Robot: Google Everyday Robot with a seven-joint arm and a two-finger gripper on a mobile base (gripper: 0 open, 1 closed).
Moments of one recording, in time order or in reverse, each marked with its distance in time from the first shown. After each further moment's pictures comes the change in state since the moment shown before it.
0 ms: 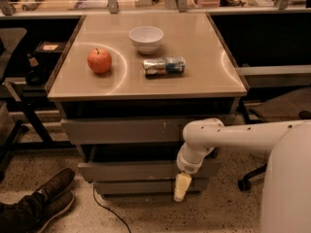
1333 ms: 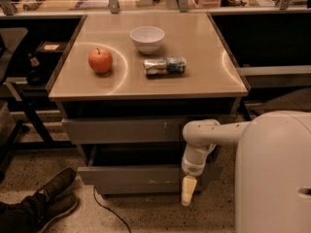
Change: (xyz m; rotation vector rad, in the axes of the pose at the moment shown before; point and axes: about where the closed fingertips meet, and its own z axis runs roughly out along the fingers) arm 0.034 -0.002 0.035 -0.151 0.121 0.048
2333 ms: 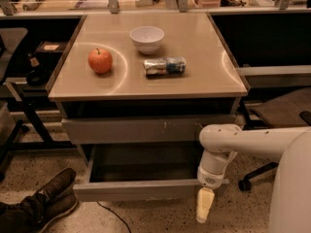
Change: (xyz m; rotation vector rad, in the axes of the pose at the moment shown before) arm 0.053 0.077 -0.032 -0.106 0.026 0.092
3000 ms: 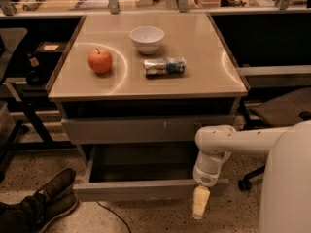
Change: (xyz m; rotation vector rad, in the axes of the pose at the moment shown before) arm -0.010 -0.023 0.012 0.051 -0.008 -0.030
